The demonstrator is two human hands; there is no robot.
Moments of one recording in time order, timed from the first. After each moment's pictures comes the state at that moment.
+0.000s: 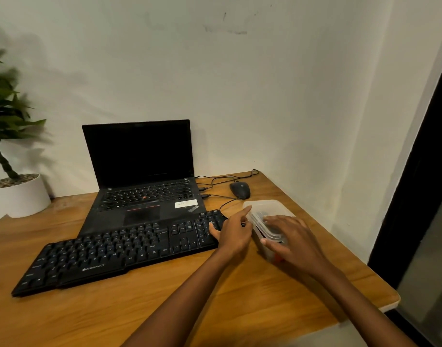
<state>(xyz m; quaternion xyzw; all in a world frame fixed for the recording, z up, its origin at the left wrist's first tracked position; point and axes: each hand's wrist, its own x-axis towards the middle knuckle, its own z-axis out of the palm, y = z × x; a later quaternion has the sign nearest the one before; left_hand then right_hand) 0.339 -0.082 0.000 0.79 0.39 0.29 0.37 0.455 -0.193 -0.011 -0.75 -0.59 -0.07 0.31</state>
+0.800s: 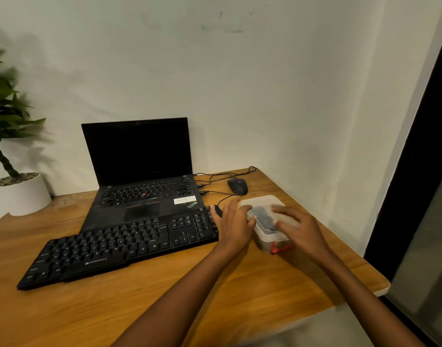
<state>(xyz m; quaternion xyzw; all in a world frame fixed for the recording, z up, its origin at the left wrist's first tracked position) 0.334 -0.097 0.010 0.88 0.36 0.27 0.15 0.452 -0.210 0.009 -0.70 -0.49 0.09 0.51</state>
